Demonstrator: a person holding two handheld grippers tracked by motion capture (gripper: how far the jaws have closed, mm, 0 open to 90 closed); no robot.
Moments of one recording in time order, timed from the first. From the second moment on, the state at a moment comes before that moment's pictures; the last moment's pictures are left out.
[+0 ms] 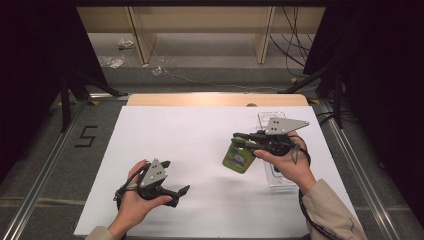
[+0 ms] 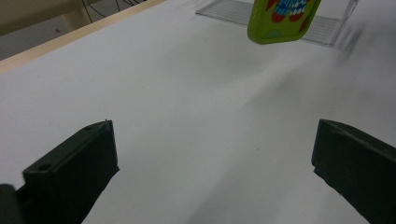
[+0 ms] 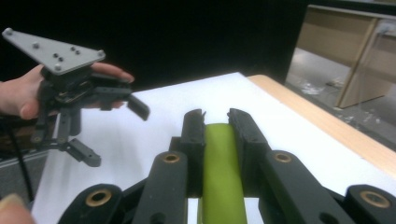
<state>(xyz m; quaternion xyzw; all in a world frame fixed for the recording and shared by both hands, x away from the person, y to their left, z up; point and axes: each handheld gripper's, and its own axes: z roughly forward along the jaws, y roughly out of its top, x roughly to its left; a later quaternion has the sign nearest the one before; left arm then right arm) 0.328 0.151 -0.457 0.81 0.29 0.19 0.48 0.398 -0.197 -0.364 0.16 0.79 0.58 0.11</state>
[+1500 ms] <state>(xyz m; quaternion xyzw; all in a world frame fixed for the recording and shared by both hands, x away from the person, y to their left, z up) 0.347 0.067 -0.457 0.84 0.17 0.11 0.50 0.376 -0.158 -0.381 0.11 0.82 0.57 0.04</state>
